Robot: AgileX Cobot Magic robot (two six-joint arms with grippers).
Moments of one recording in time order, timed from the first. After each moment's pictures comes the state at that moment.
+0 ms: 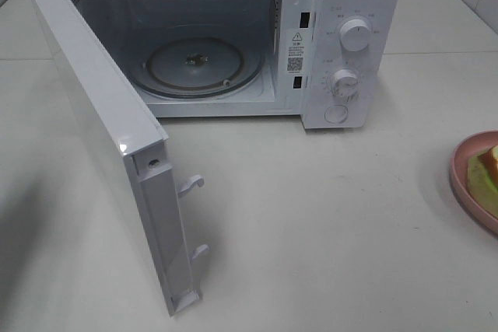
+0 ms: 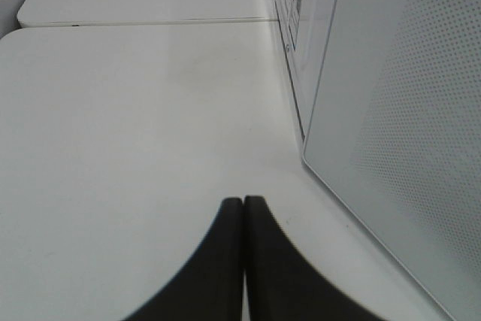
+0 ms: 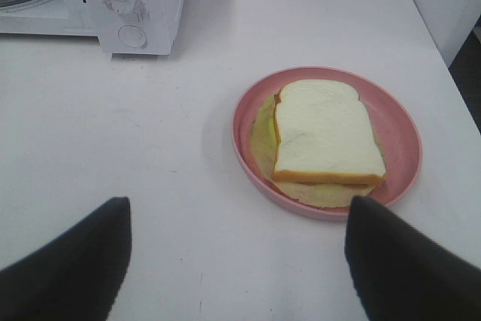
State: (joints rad) left arm -0.06 1.28 -0.33 -0.03 -0.41 0.02; right arm 0.10 0.00 -0.51 -0.10 1.05 0.08
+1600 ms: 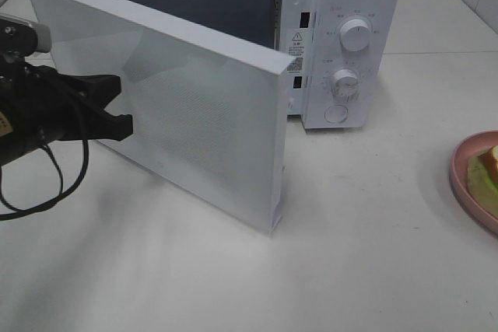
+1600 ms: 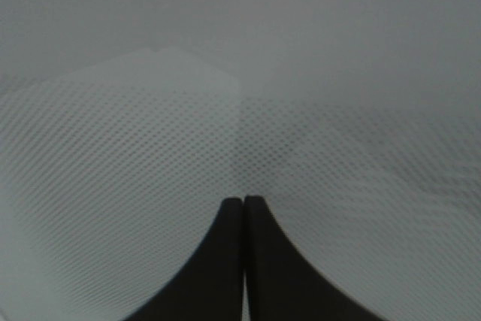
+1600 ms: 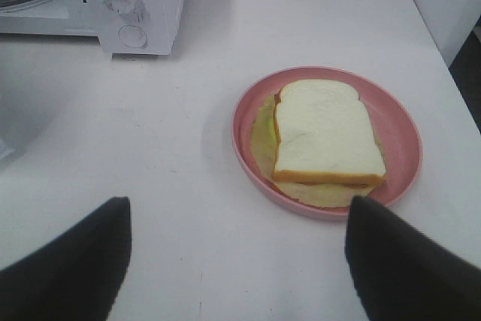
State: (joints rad) left arm -0.44 1.65 -0.47 0.07 -0.82 -0.06; right arm 0.10 0.00 -0.51 -0.10 1.05 0.08
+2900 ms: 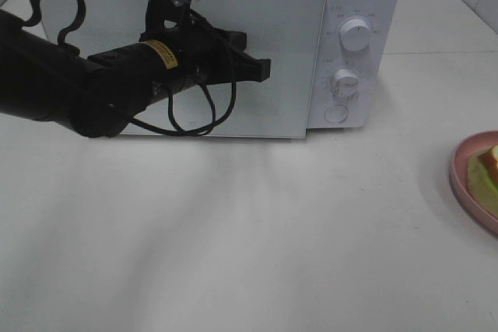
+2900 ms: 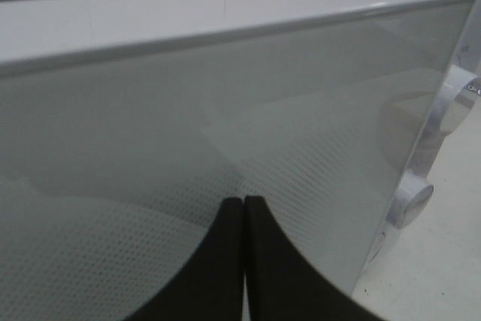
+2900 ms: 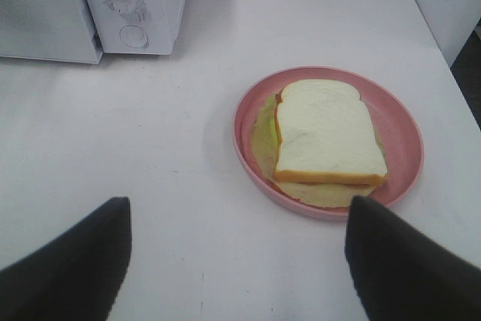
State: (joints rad) left arm -0.68 1.95 -1.03 -0.08 -0.62 -0.03; right arm 0.10 0.00 -0.51 -0.10 1.05 0.08
